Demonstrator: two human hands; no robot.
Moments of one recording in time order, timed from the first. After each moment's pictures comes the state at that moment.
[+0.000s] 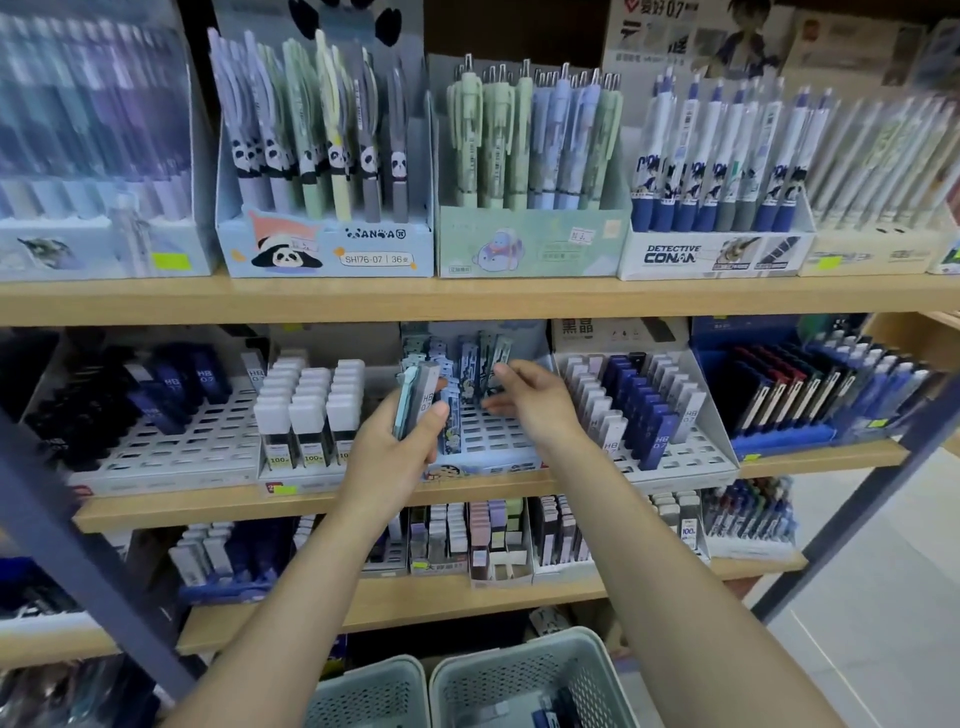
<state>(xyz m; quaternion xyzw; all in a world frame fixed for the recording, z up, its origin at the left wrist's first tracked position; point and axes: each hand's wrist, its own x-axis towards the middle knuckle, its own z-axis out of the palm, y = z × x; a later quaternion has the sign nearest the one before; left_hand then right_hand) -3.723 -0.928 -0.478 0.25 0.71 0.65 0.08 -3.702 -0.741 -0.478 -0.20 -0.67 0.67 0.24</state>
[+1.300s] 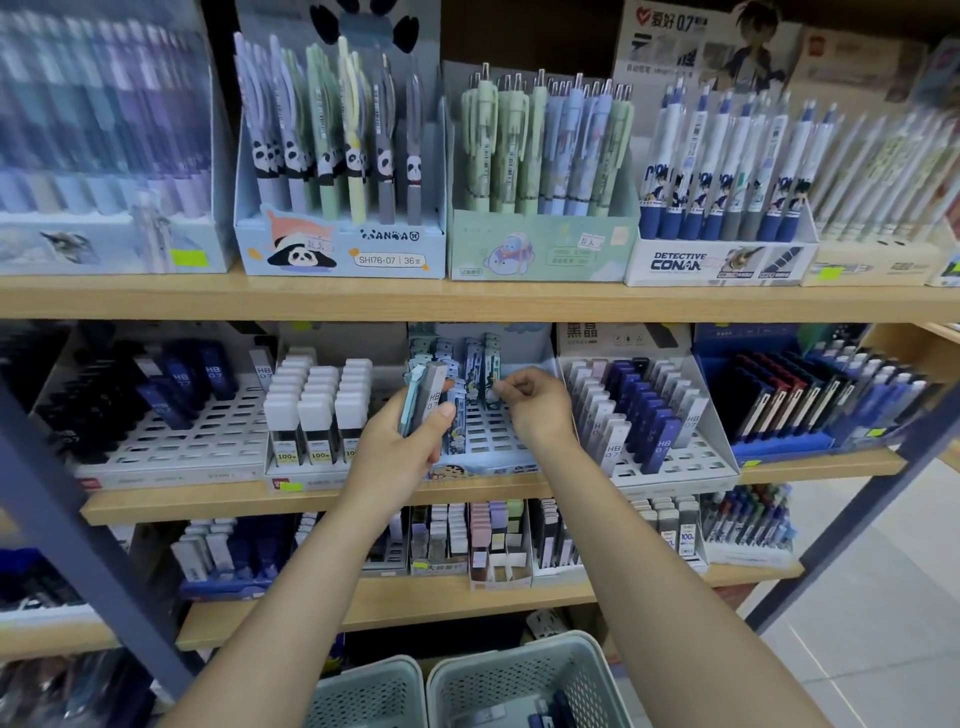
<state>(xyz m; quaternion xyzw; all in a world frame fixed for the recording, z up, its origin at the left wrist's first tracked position) -3.724 -0.932 -0.473 0.26 0.69 0.67 0.10 -3.713 -0.743 -0.487 -0.26 -0.75 0.54 0.28</state>
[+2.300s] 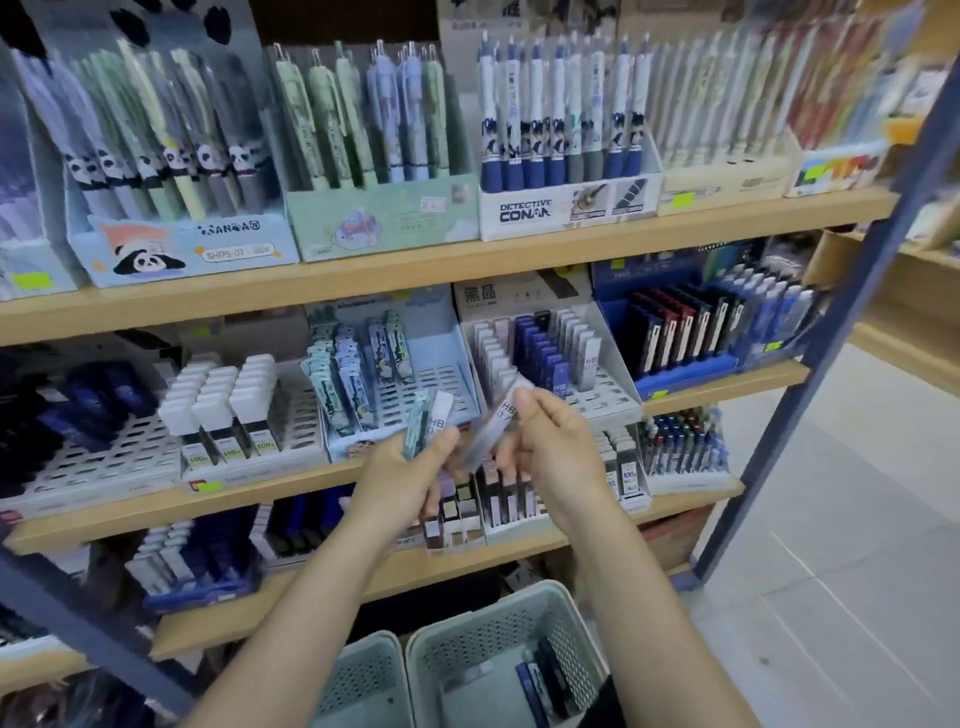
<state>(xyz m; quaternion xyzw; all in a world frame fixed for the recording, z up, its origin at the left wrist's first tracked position) -3.628 -0.886 -0.476 0.23 0.77 0.56 0.19 -3.540 -0.749 -0.482 -0.15 -0.58 0.75 0.28</state>
